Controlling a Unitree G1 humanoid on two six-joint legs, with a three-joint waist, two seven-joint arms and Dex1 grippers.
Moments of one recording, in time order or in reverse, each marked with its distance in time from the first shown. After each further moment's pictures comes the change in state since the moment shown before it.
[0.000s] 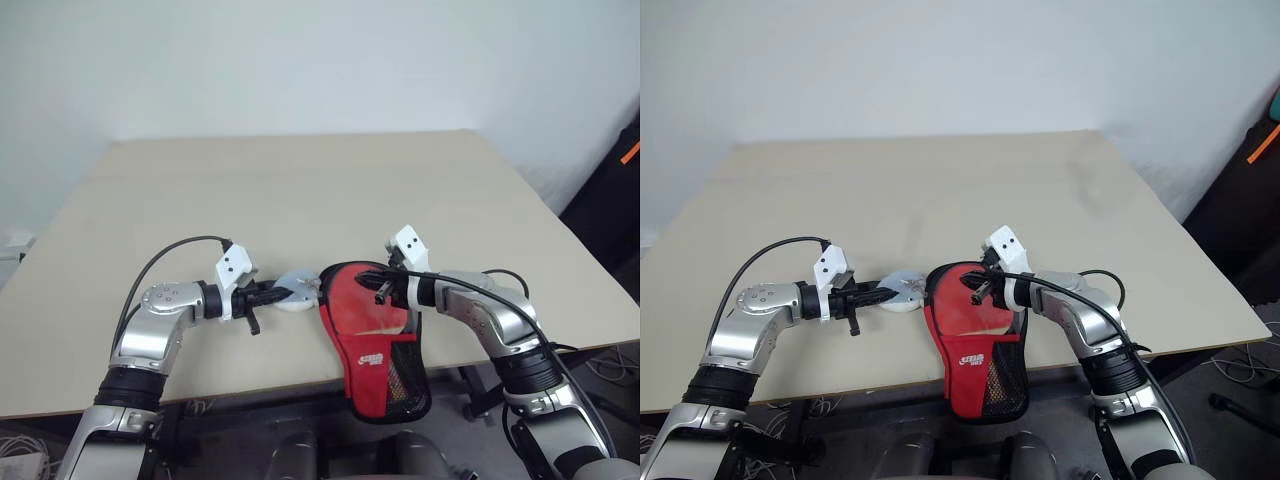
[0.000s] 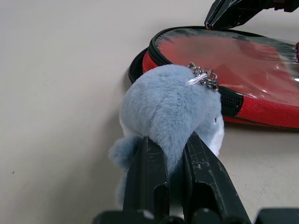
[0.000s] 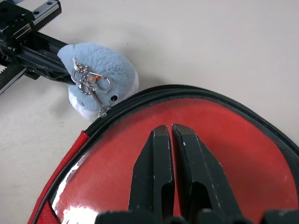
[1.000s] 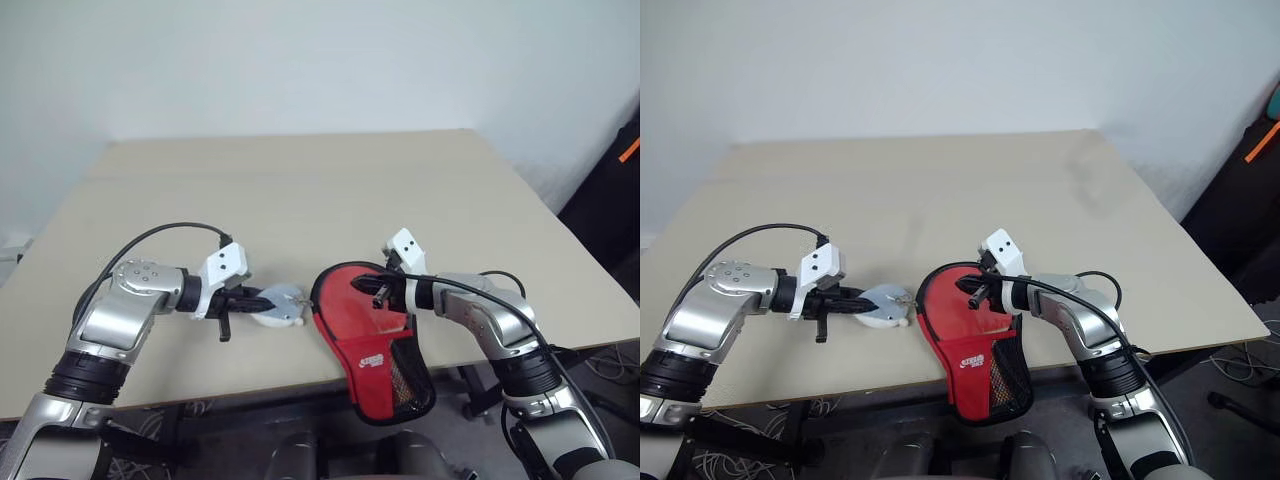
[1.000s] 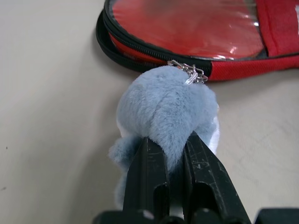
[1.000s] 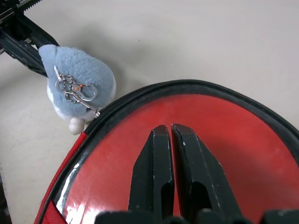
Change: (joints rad) left arm -0.043 0.234 -0.086 -0.167 0.050 0.180 -0.160; right arm 0.010 0.003 0.011 -0.028 0.008 0.029 0.030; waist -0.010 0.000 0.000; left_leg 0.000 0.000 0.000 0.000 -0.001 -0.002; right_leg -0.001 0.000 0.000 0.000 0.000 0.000
